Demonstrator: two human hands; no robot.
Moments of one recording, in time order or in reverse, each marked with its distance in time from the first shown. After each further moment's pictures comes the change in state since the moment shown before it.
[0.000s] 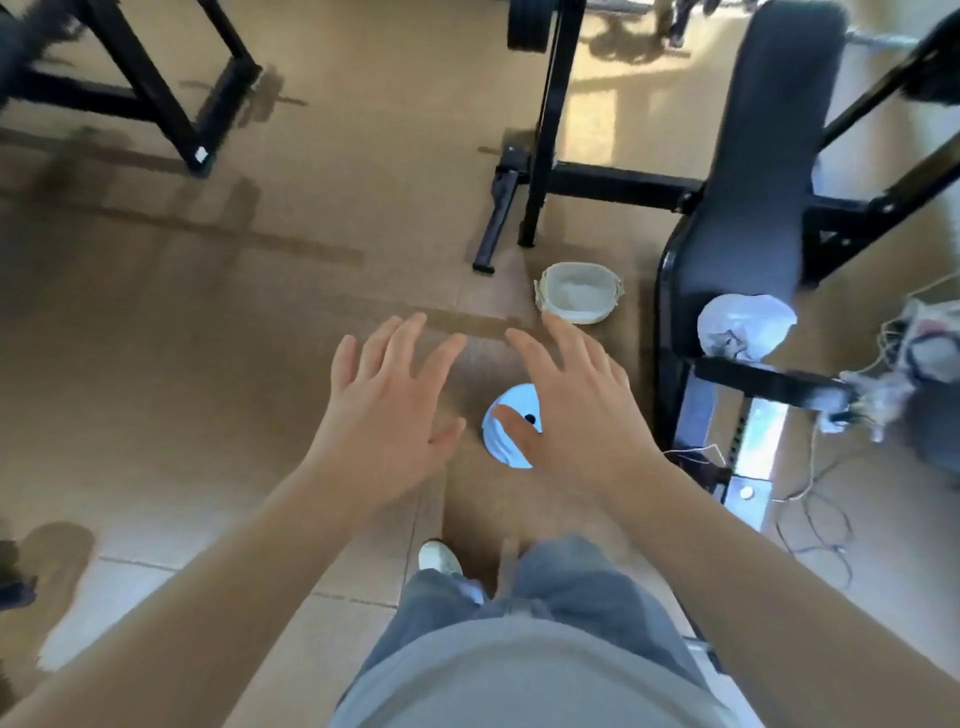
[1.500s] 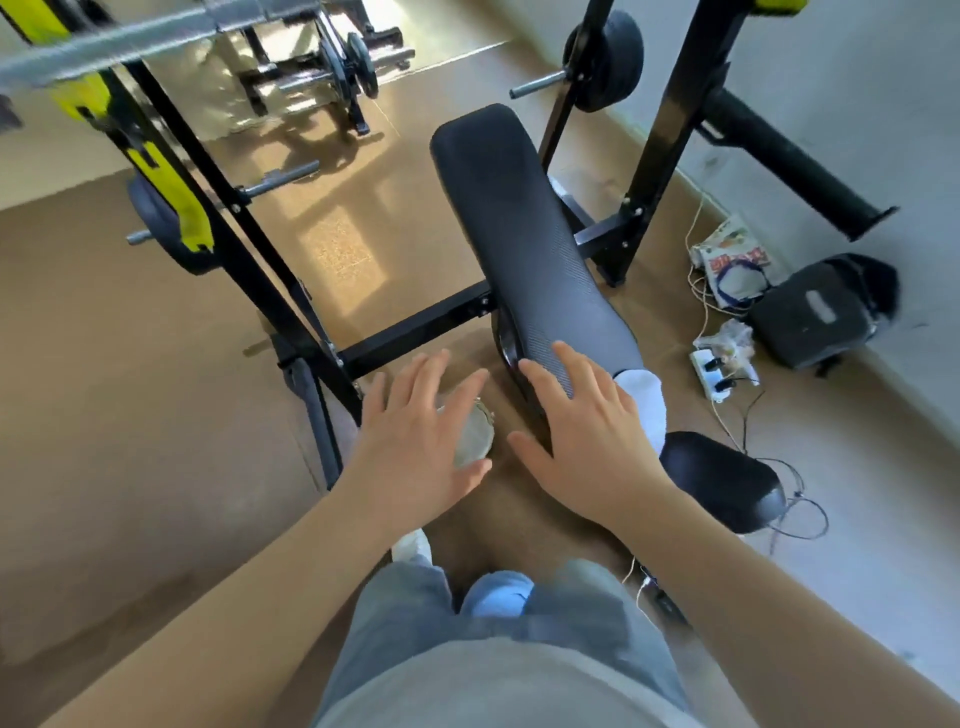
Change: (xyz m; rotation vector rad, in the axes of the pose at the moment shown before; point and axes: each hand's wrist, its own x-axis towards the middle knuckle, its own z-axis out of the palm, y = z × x) left_hand 0.600 0.149 -0.047 0.104 -0.046 0.733; right_hand 0.332 0.318 -0.134 0.058 0.259 0.666
